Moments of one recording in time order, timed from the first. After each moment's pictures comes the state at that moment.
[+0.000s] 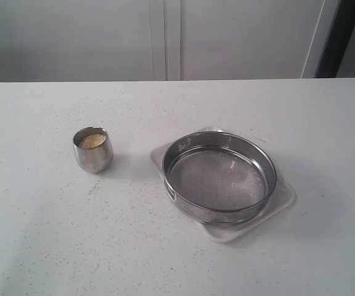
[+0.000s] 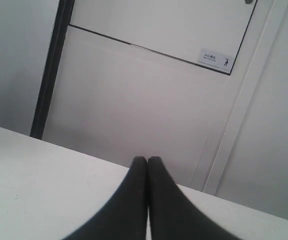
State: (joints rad) left arm 0.06 0.00 0.02 -0.29 -0.17 -0.06; right arm 0.09 0.01 0.00 0.02 0.34 0.01
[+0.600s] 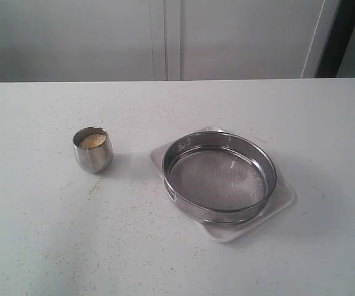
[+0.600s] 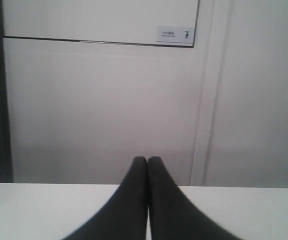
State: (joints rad) left arm 0.06 0.63 -0.33 0.36 -0.39 -0.45; right arm 0.09 0.01 0.00 0.02 0.34 0.01
